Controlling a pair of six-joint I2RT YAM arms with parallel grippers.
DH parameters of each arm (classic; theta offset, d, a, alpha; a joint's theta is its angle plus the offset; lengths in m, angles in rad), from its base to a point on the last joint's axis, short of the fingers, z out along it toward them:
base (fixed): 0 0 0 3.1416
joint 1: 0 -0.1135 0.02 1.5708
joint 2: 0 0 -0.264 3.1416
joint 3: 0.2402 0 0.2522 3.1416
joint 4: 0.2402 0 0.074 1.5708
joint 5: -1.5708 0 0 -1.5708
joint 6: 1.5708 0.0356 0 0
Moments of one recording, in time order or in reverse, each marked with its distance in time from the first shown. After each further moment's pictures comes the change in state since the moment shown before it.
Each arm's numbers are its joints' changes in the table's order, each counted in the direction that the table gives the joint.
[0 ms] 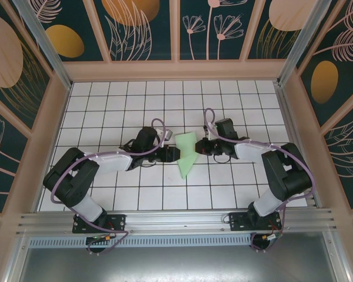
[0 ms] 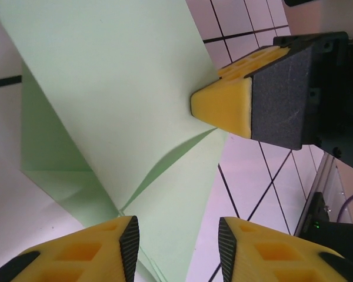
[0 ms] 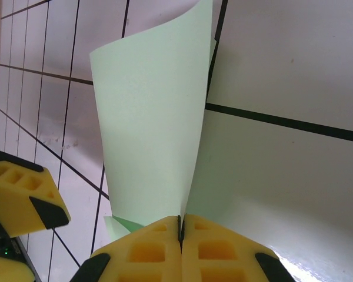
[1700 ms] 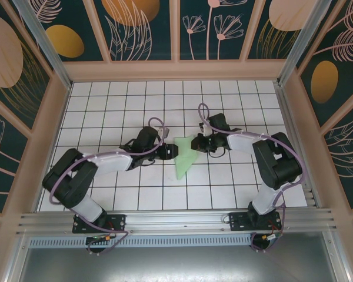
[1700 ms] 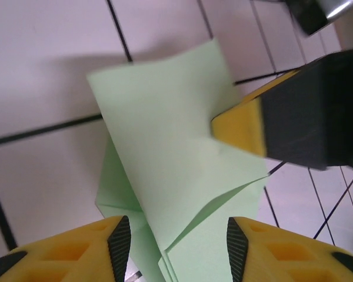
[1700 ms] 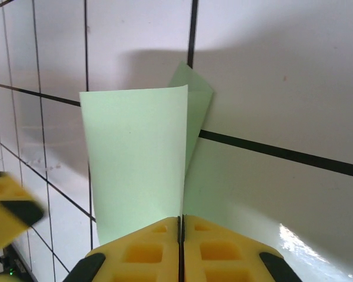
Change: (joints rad) left arm 0.011 -0.052 0.015 0.076 0.239 0.051; right arm -0.020 0.148 0.166 0.140 -0.030 0.060
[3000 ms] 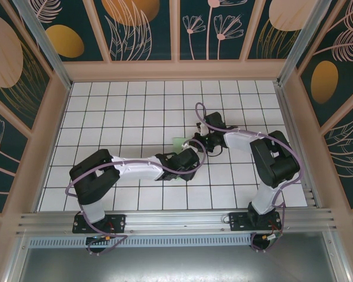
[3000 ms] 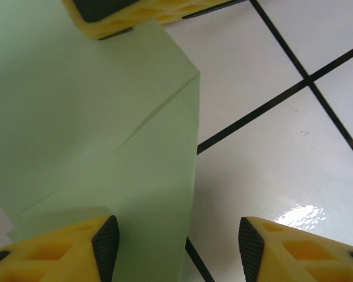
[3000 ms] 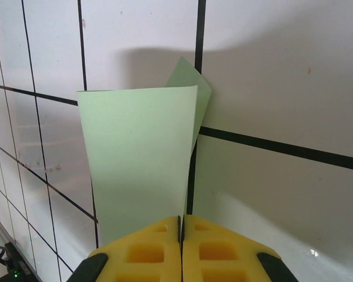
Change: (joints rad) left arm 0.426 0.230 0.296 0.428 0.548 0.099; right arm -0.032 0.031 0.055 0.054 -0.011 0.035
